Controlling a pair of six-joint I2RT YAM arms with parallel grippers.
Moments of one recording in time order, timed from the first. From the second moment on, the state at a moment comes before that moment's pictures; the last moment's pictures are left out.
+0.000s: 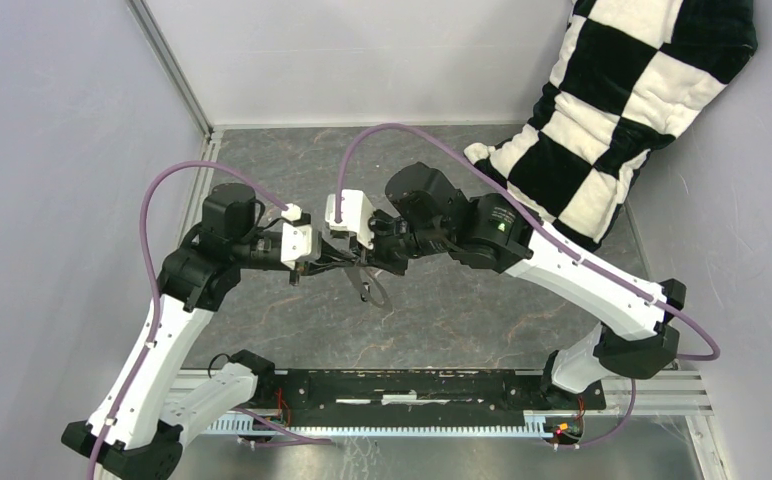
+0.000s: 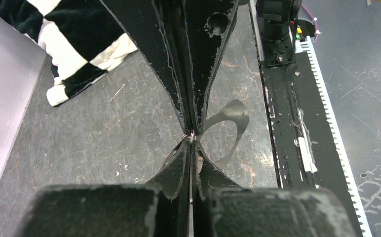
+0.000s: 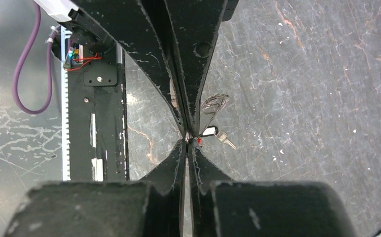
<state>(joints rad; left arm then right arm) -0.41 0.88 1.16 -0.77 1.04 0.70 1.14 1.53 1.85 -0.90 -0.23 -0.31</state>
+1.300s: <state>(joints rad) -0.42 0.77 1.05 -0.34 1.16 0.29 1.12 1.08 1.00 0.09 -0.31 0.07</state>
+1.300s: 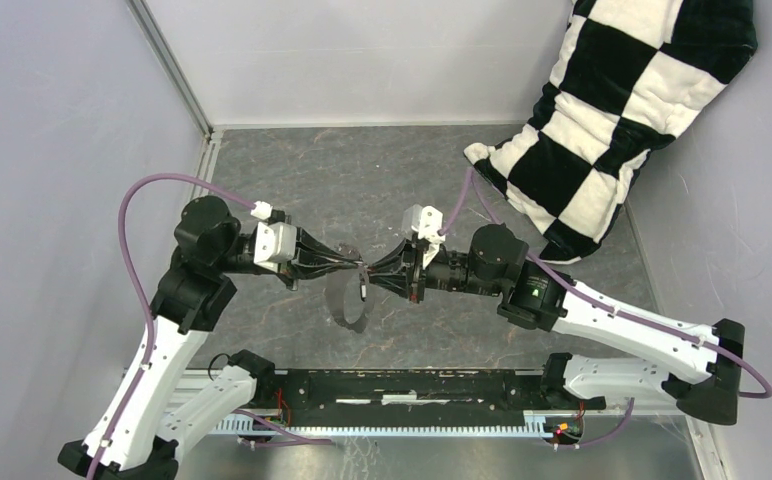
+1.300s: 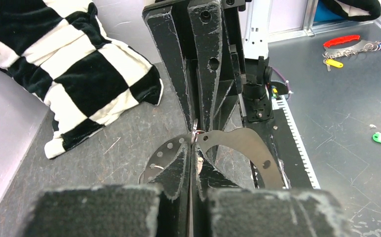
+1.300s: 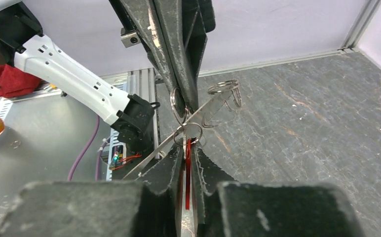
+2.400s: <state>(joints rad) -0.42 0.81 1.08 -0.48 1.16 0.34 1.29 1.10 1.15 -0.15 -0.07 -0.17</state>
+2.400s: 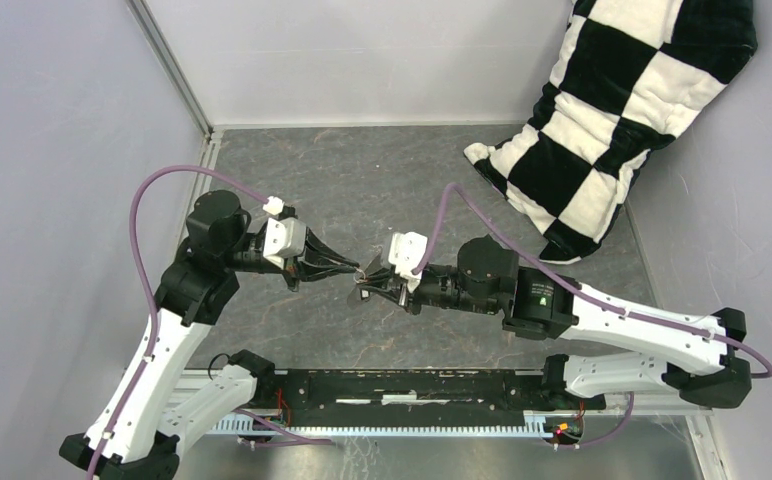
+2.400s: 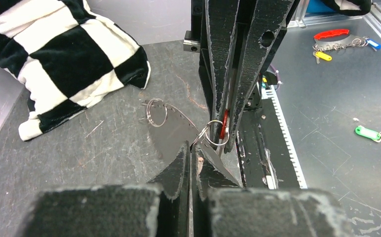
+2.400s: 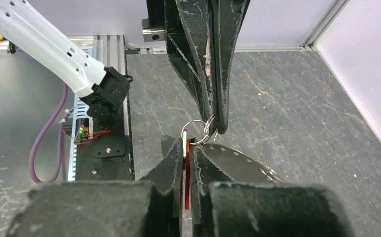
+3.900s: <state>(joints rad) -0.42 0.85 0.91 -0.53 0.72 0.49 1.00 1.34 0.77 -0.12 -0.01 -0.14</state>
